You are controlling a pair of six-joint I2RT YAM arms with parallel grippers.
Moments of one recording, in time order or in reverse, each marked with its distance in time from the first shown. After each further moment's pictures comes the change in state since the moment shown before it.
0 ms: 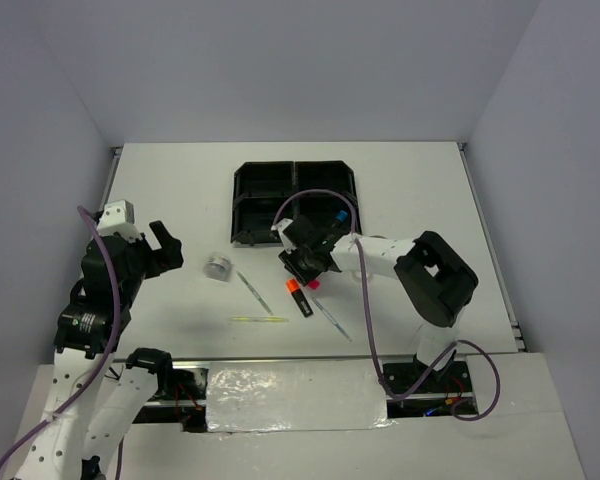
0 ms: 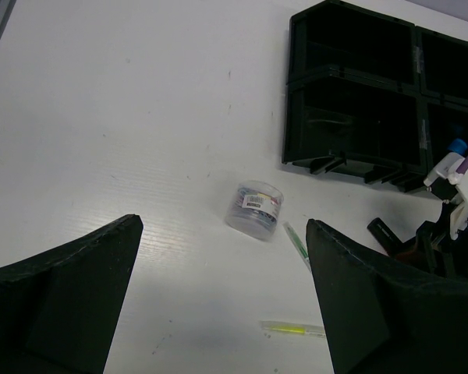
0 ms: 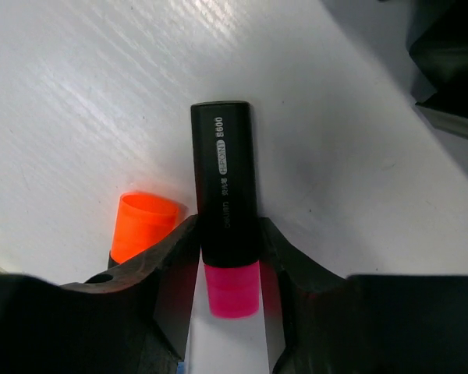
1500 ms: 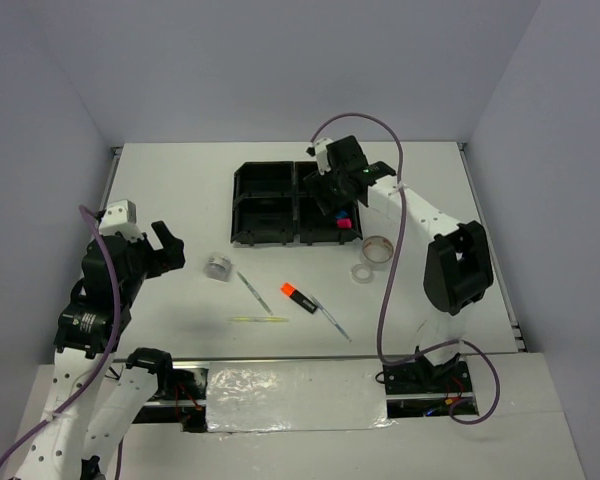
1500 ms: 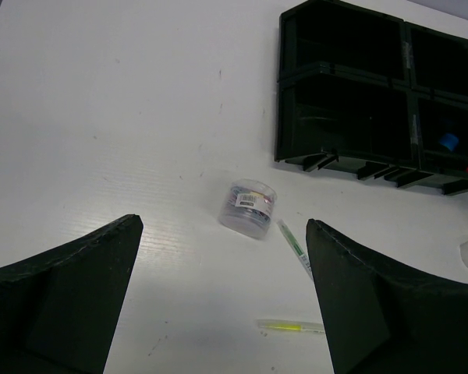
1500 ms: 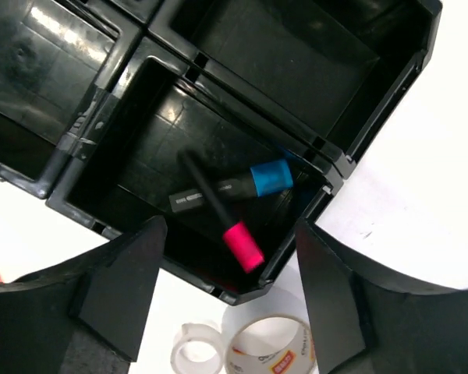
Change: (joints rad) left arm -0.005 0.001 -0.002 0.008 0.023 0.003; right arm -0.336 0.008 0.458 -0.238 0.014 -0.209
